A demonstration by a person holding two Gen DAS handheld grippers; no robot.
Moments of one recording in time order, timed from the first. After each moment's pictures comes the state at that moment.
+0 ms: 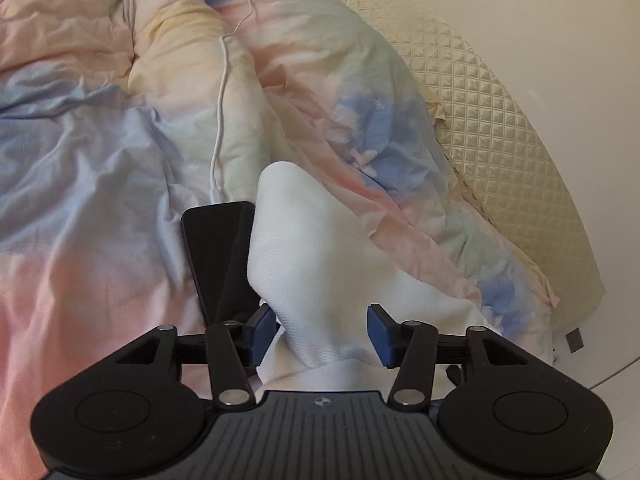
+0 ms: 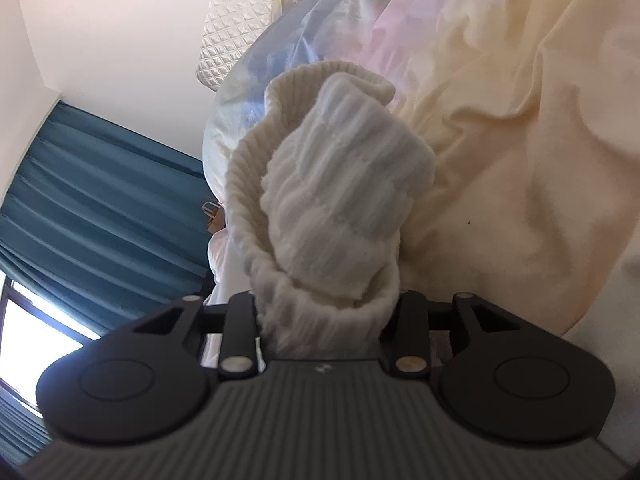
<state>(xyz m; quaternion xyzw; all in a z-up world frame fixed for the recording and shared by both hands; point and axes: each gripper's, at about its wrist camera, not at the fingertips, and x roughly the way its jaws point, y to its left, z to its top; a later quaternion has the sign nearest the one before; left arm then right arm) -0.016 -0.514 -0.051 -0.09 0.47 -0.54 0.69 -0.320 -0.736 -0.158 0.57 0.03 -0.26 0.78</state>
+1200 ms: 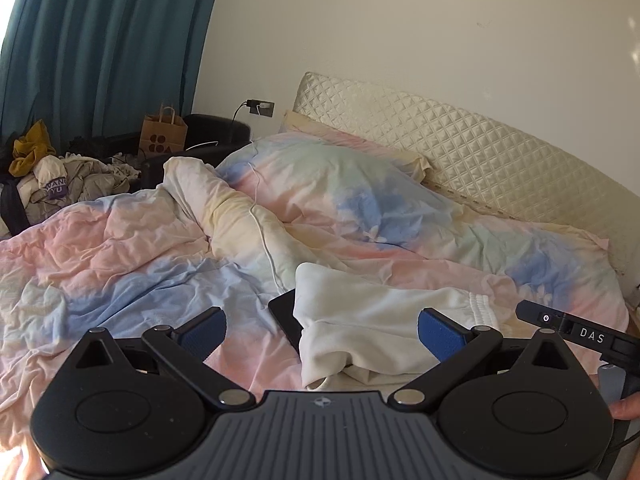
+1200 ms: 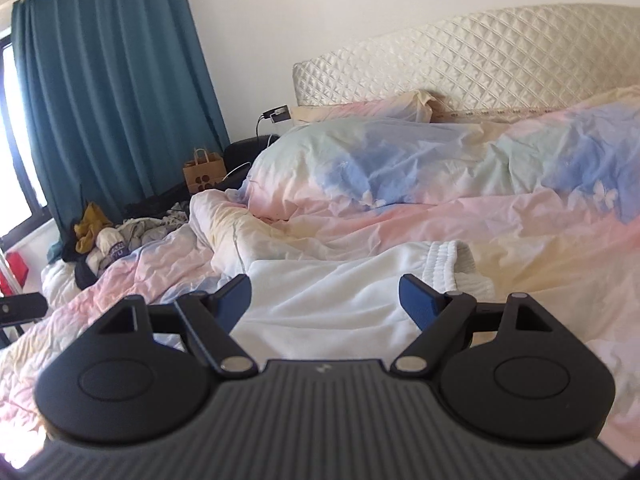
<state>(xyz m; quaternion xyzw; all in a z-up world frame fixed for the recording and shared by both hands) -0.204 -0.319 0.139 0.06 0.25 -0.48 0.84 -0.330 -0.537 0.053 0.19 0.13 -0.35 0.91</state>
